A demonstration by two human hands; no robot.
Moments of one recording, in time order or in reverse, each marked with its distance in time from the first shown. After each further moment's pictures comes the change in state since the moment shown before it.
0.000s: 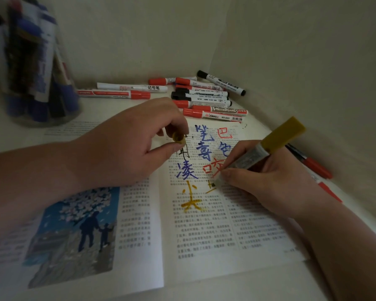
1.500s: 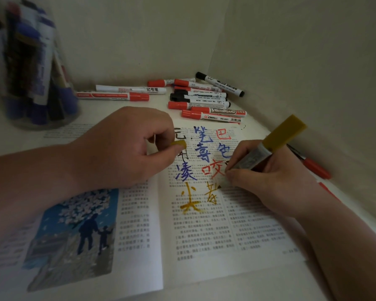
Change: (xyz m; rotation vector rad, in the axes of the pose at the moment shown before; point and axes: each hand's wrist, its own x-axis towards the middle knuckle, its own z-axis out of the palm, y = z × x) left_hand -0.002 0.002 -0.001 -0.002 0.069 -0.023; right_hand 0.000 -0.004 -0.004 -0.053 0.011 -0.021
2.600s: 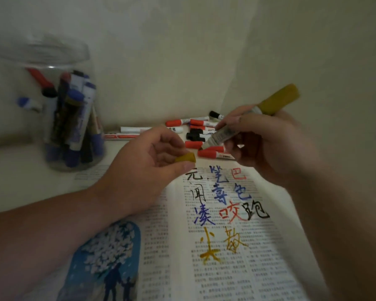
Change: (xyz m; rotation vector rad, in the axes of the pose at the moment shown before) left_hand 0.013 -0.005 0.000 -0.680 0.302 -0.479; right_hand 0.082 -0.068 -0.002 0.412 0.031 -0.134
